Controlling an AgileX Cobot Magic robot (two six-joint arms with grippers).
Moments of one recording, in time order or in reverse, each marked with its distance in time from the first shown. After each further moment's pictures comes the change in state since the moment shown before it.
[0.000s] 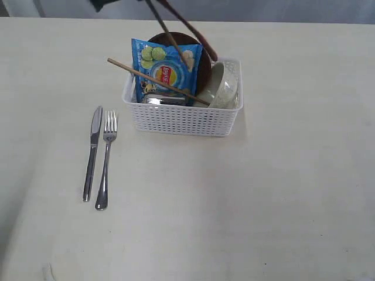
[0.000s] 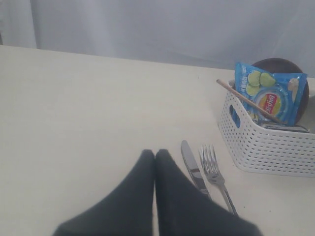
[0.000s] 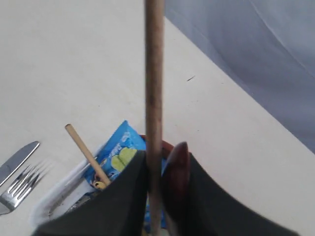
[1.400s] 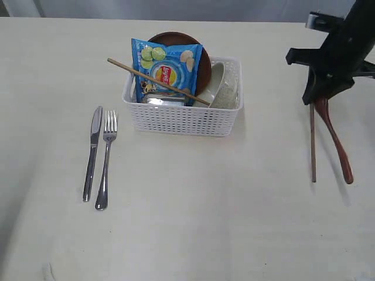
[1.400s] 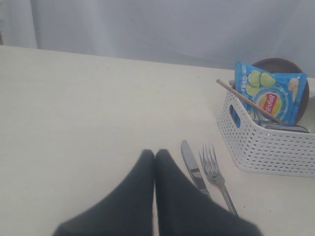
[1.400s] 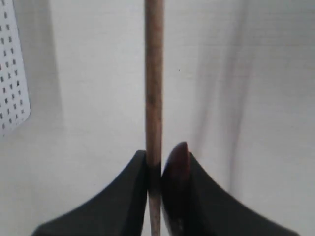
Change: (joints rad) left arm 0.000 0.000 0.000 0.000 0.000 0.000; right arm -0.822 0.071 0.436 0.683 0.273 -0.303
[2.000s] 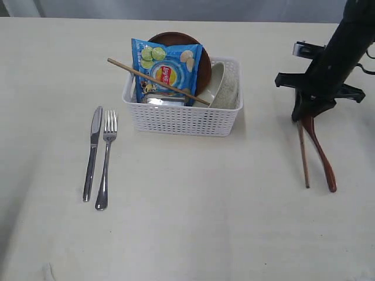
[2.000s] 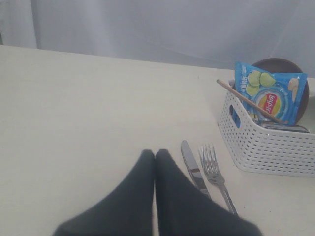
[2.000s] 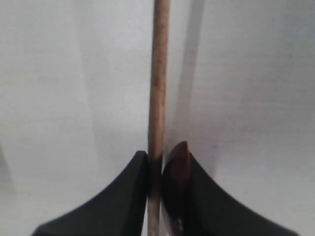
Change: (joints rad) left arm 0.000 0.000 0.000 0.000 0.000 0.000; right arm -0.006 0.173 -0.017 0.014 -0.111 -0.013
